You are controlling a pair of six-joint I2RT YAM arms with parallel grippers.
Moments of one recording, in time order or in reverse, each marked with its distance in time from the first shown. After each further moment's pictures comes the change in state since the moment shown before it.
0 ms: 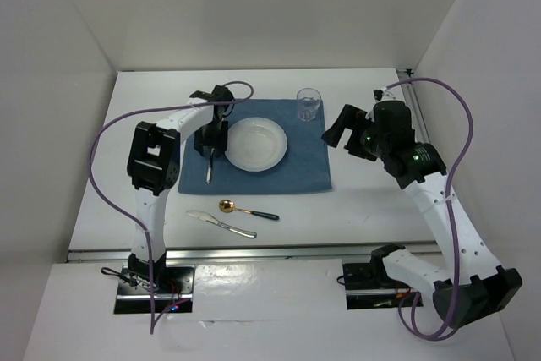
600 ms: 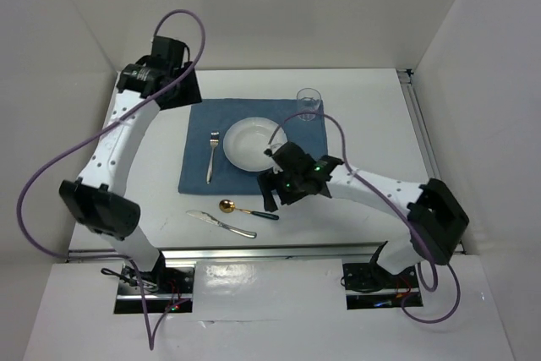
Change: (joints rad) left arm 0.043 -0.467 0.199 -0.124 -0.035 -0.054; right arm 0.528 0.383 -0.180 0.183 -0.043 -0.164
